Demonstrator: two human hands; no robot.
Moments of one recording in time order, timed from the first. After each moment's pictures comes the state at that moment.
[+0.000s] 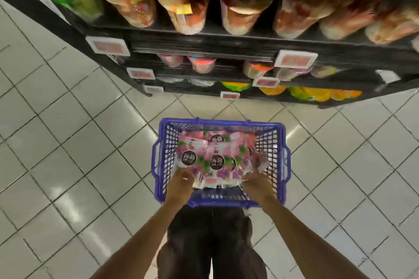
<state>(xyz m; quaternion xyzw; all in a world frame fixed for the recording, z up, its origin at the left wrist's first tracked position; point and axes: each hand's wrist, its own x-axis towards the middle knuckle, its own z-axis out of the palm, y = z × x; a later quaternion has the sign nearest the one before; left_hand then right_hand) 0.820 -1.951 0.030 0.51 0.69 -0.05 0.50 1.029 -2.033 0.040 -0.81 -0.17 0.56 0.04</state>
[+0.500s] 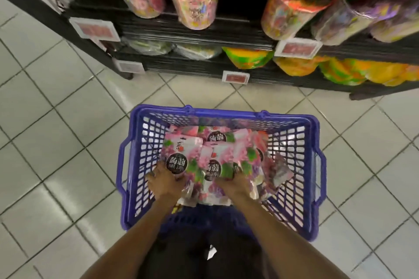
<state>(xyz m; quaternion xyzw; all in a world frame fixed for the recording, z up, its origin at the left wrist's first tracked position) 0.807 -1.948 -0.194 0.54 0.74 -0.23 0.32 0.982 -2.017 -0.185 -0.81 -0.08 0.57 0.08</state>
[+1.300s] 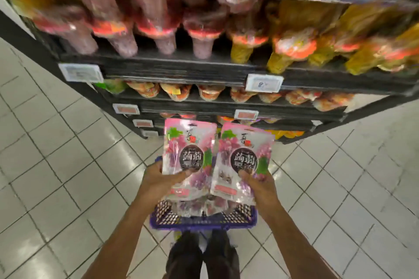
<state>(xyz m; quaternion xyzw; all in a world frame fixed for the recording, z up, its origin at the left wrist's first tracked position) 0.842 -1.872 0.266 0.43 0.61 0.14 0.65 1.076 -2.010 0.247 -0.68 -0.05 0.52 0.52</state>
